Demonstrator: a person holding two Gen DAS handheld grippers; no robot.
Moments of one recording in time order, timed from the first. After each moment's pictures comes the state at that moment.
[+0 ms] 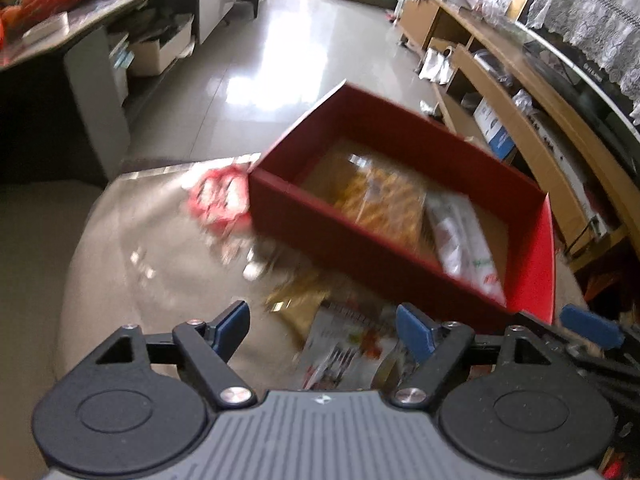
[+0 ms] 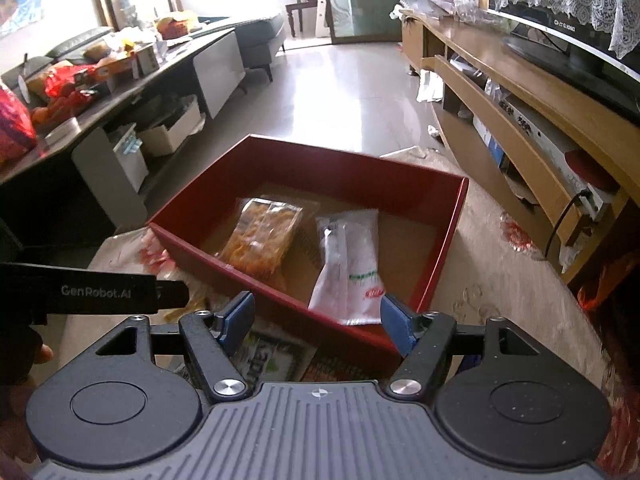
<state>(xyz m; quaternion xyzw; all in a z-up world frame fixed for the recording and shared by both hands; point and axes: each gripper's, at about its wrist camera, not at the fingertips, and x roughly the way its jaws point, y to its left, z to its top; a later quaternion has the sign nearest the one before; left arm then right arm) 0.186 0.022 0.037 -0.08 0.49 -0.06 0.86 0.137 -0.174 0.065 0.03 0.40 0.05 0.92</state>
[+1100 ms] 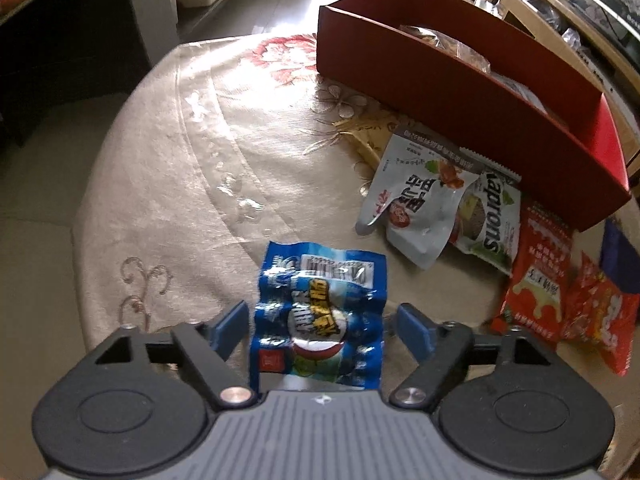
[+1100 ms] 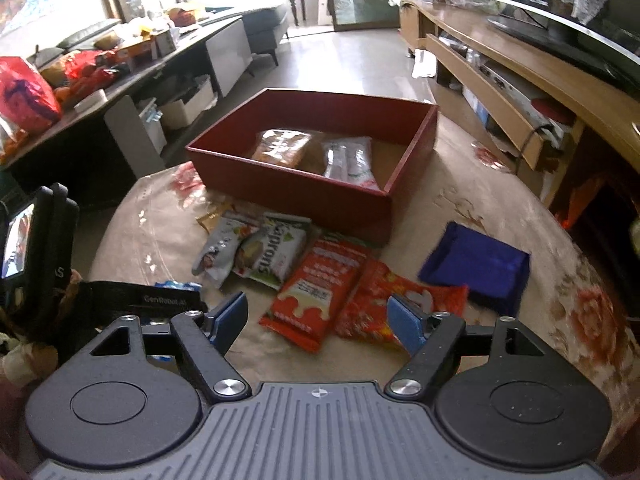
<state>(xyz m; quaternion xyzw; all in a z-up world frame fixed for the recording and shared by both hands) 0.110 0.028 -0.032 -0.05 0.54 0.01 0.84 0.028 -0.182 0.054 0.05 0.41 0.05 0.91</state>
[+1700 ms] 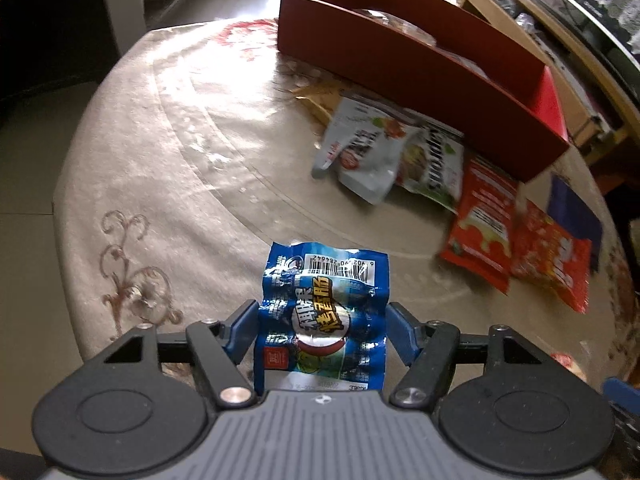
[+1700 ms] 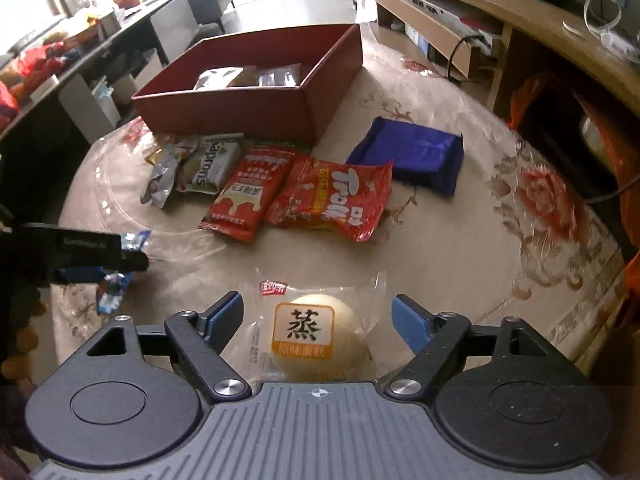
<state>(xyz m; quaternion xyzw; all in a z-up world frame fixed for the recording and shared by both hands) 0.070 0.024 -0.022 -0.08 0.55 -0.06 0.83 -0.027 -0.215 0.019 0.09 0.47 -0.01 0.88</state>
